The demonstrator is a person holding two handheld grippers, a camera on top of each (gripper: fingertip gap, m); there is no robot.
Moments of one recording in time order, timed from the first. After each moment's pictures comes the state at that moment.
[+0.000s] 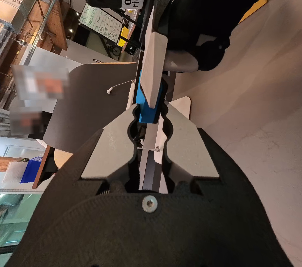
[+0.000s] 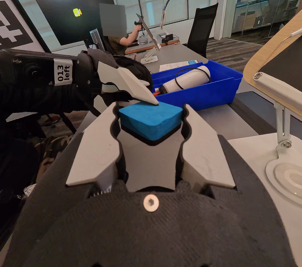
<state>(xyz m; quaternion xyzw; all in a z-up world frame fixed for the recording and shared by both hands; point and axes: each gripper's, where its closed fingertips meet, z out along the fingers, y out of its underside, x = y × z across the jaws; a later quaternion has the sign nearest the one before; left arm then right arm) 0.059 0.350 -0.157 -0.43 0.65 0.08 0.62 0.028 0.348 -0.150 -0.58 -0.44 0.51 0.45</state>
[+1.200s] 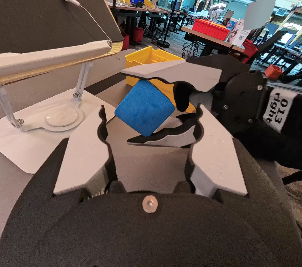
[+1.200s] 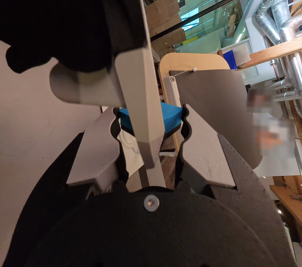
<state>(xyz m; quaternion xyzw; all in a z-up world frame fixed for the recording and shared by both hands) 0.065 0.374 -0.183 -0.68 0.35 -0.42 0.49 0.027 0.398 -0.187 -0.49 -0.59 -0.17 0.61</state>
